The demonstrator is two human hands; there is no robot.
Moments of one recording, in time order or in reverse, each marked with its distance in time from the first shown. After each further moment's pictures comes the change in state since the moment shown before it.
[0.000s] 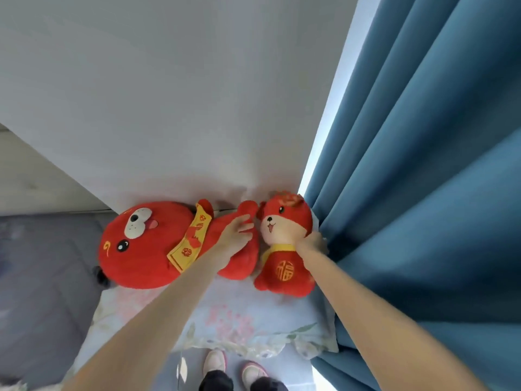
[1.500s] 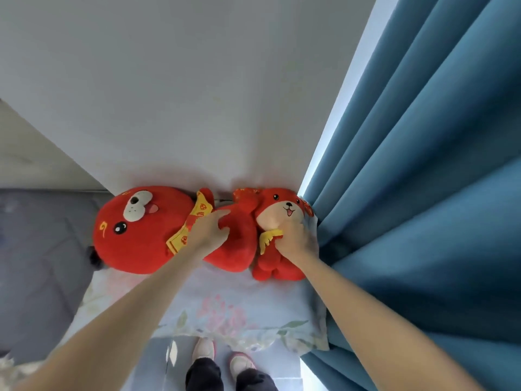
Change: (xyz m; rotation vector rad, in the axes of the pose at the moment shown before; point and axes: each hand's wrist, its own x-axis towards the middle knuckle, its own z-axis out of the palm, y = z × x) left_hand -0.001 -0.016 -0.039 0.695 0.200 0.181; right_hand -0.001 -0.006 0.011 -0.587 -0.117 -0.494
